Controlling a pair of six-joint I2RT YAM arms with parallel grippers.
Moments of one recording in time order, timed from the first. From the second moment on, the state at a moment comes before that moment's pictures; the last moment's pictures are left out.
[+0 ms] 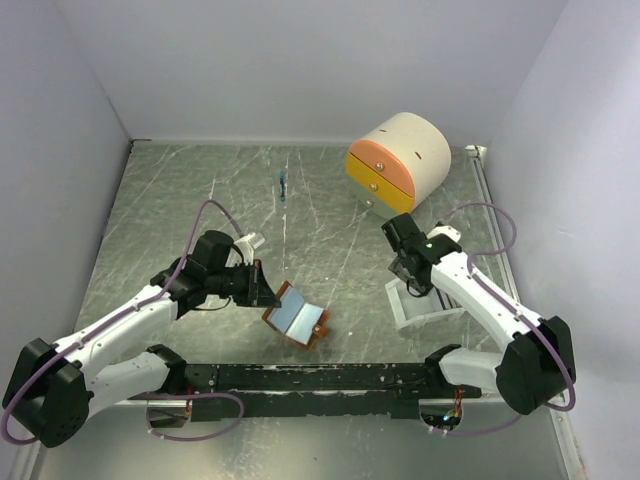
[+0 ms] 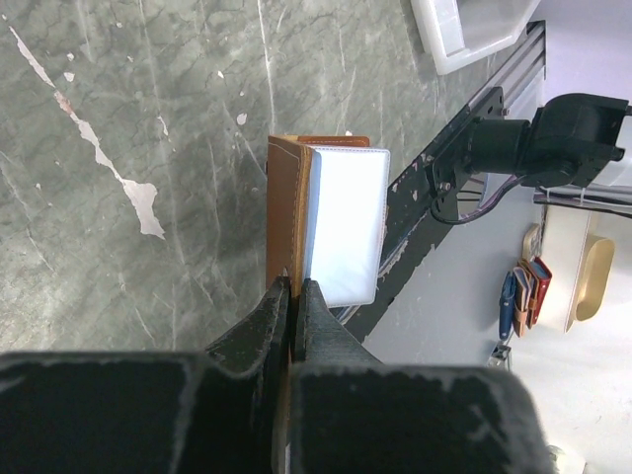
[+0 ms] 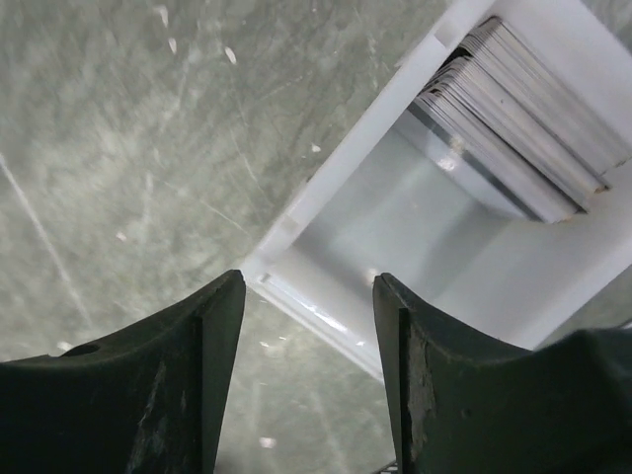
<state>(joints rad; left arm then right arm) -0.58 1.03 0.58 -0.29 0.58 -0.59 0.47 1.21 0.88 -0.96 0.51 1.03</state>
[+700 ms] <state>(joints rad) -0.58 1.02 0.58 -0.29 0.55 -0.59 0.45 1.34 0.95 -1.07 0.64 1.67</state>
